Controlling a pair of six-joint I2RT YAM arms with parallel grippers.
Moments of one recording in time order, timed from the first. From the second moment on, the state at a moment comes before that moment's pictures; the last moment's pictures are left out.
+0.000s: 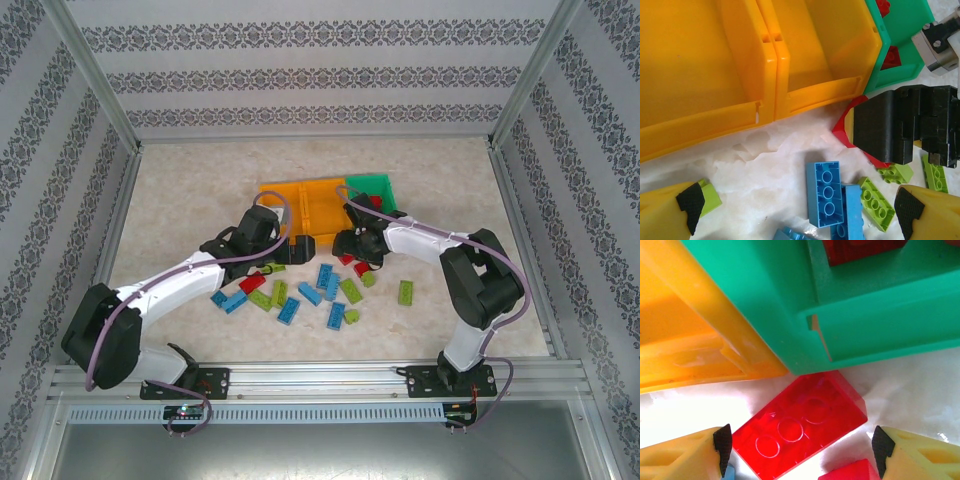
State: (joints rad) left arm -0.59 1.37 0.84 -0.23 0.10 -0.56; right arm 0.54 1.76 1.08 -0.51 -0.06 0.73
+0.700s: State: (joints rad) left arm -0.59 1.31 0.80 -0.23 0.05 -0.53; right arm 0.55 1.79 1.10 -0.51 -0.06 0.79
